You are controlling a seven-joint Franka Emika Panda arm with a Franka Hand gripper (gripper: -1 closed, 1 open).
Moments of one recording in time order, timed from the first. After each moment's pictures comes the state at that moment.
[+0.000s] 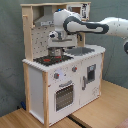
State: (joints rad) arm -2.00 -0.58 2.51 -0.95 0.15 1.36 -0.83
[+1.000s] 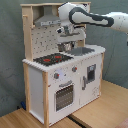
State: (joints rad) arm -2.00 -0.48 2.50 -0.96 0.13 1.12 -0.66
